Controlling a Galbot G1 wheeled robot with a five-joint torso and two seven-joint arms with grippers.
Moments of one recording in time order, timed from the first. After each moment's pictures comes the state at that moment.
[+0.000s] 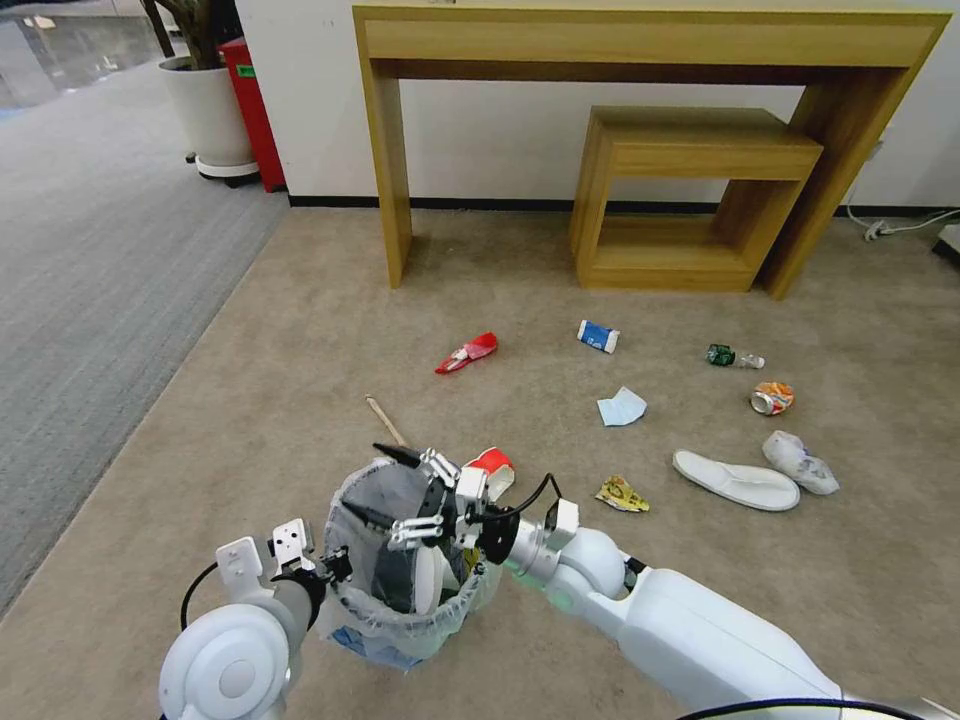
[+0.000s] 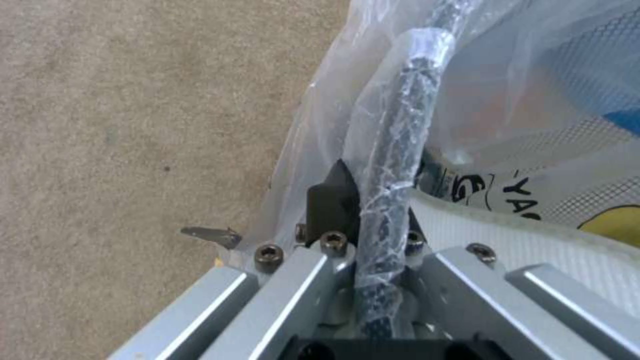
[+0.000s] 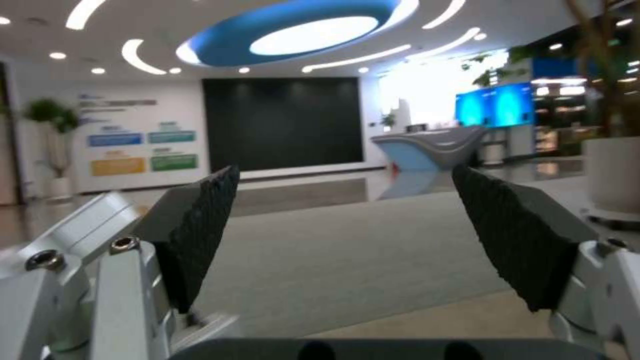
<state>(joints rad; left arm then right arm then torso) 1.49 -1.13 -0.43 -2.26 -1.20 0.65 -0.84 -0.72 1.03 -0.42 1.71 0.79 0.44 -0.44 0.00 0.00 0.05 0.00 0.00</state>
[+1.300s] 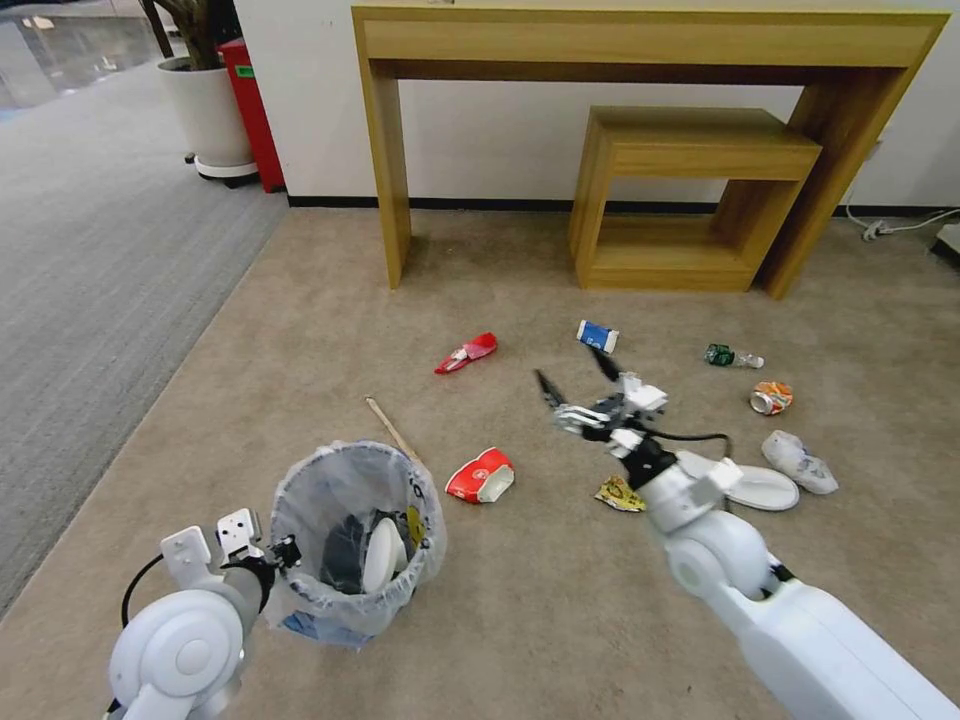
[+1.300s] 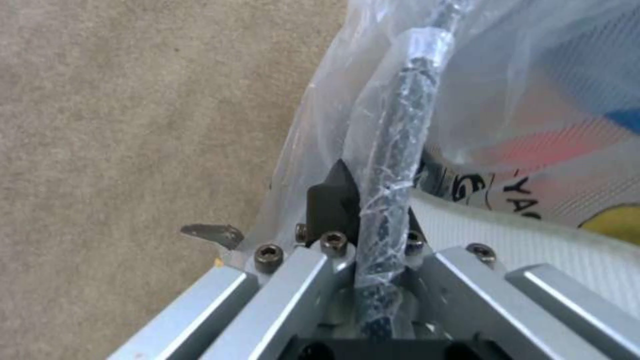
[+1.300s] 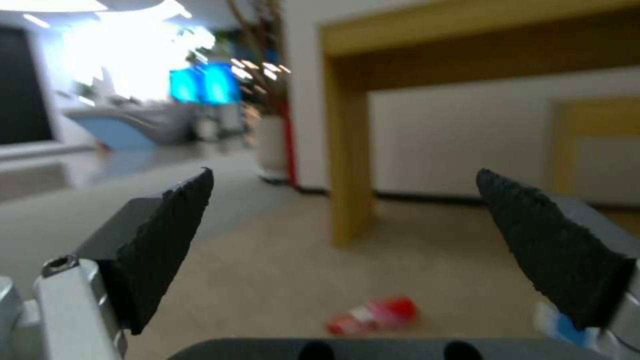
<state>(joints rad) 1.49 -1.07 -0.58 -2.20 -1.23 0.64 -0.83 -1.16 0.89 0.21 1.86 0.68 0.32 -0.04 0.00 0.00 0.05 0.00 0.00</state>
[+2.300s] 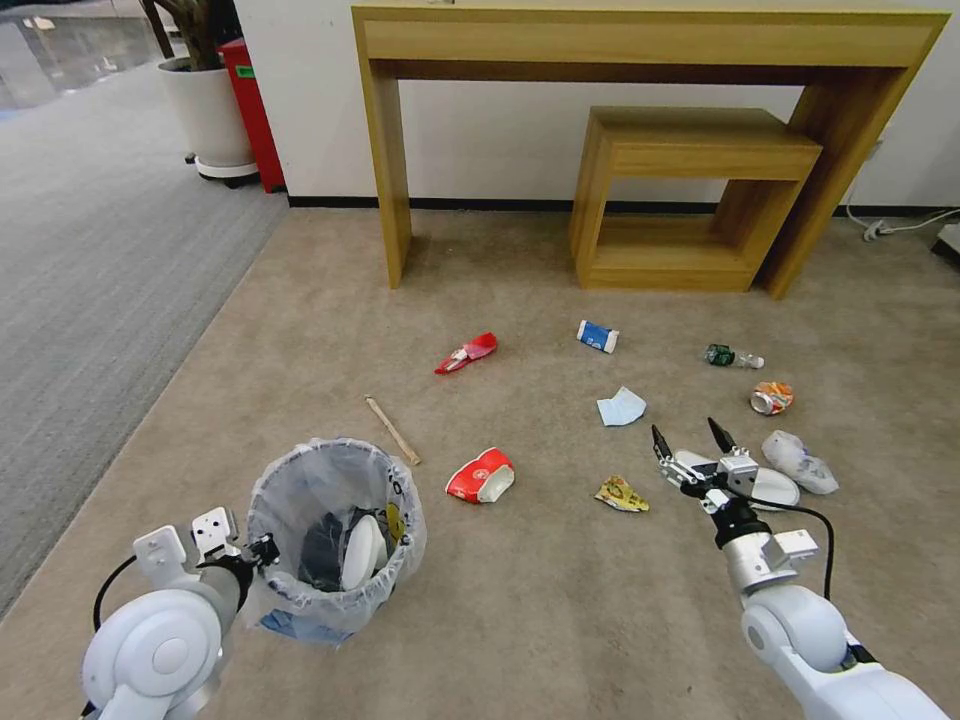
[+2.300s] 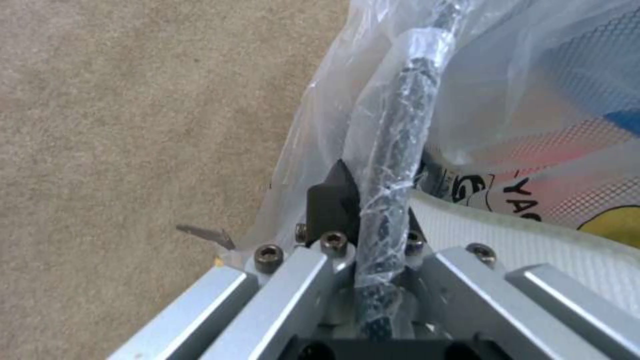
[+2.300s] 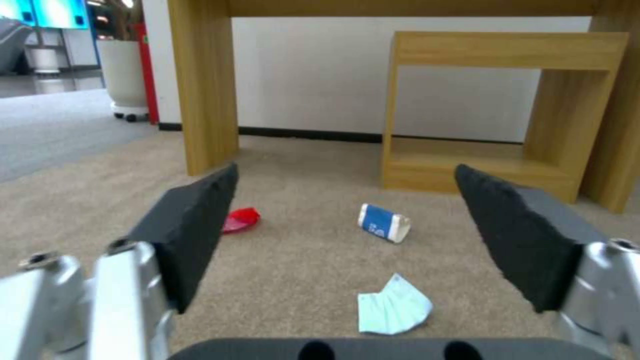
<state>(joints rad) 1.51 -1.09 -0.62 -2.22 -1.23 0.63 -0.83 -1.32 0.93 0.37 1.67 0.54 0.39 0.06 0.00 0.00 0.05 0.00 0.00</state>
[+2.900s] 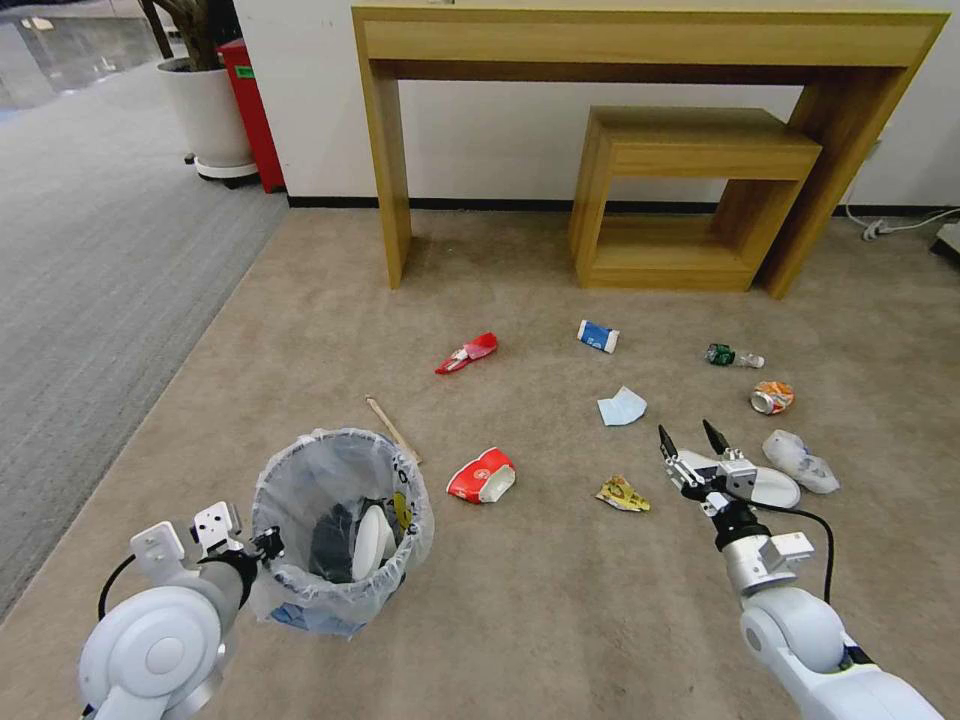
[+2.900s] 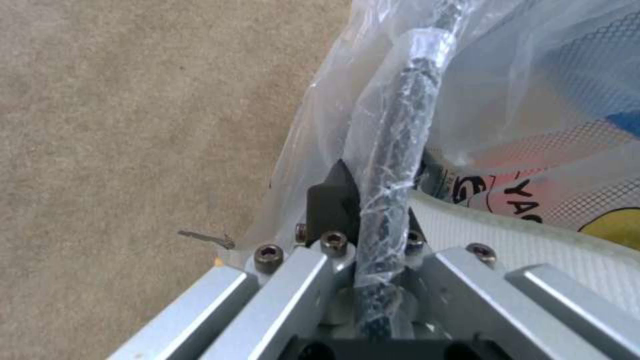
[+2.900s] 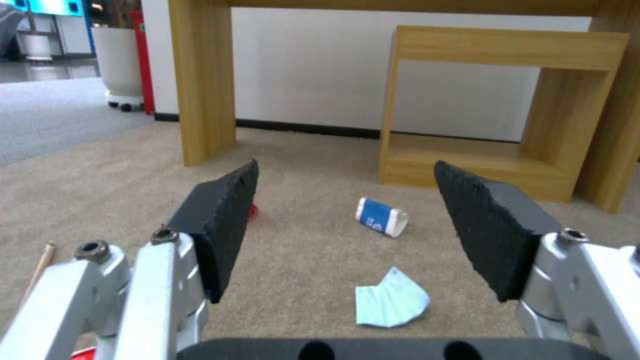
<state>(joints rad) 1.50 -1.10 -0.63 -2.25 -1.28 0.63 -0.85 -1.31 0.94 0.36 1.65 0.51 0.39 0.07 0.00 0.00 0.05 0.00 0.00</state>
